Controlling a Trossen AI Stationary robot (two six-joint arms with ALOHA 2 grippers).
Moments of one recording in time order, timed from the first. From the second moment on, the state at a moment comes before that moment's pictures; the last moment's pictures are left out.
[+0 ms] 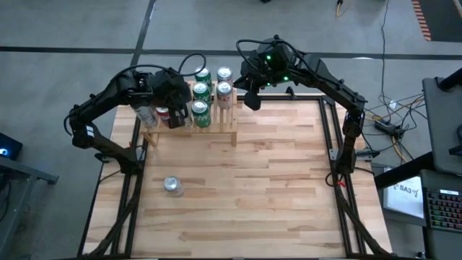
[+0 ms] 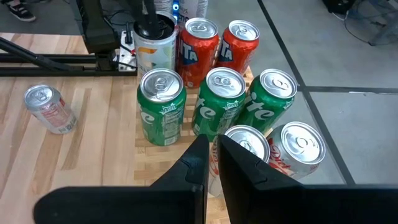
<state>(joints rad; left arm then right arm) 0.31 1.43 1.87 -1.44 -0.31 0.27 -0.40 1.86 2.35 -1.04 -0.17 -0.27</state>
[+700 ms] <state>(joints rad) 0.31 1.44 1.87 -1.47 -0.26 0.16 -0.40 1.86 2.35 -1.04 -0.17 -0.27</state>
